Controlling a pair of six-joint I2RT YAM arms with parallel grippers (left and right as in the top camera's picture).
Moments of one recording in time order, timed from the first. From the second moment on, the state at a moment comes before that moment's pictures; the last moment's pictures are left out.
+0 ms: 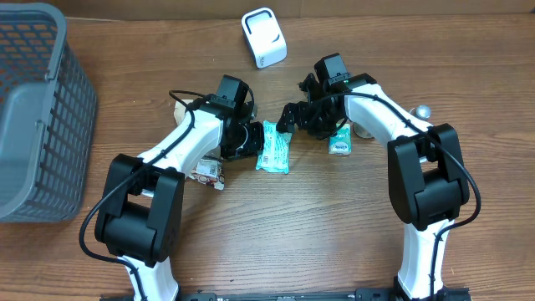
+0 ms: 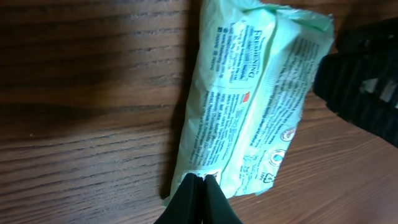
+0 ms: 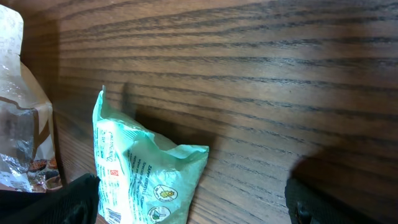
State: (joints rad) left arm -0.35 1.95 1.29 -0.68 0.38 -0.45; right arm 0.32 2.15 1.55 -0.72 -0.47 0.27
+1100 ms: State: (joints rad) left arm -0.41 2.01 1.29 -0.65 0.37 -0.47; right arm 0.32 2.17 1.55 -0.71 -0.57 0.28
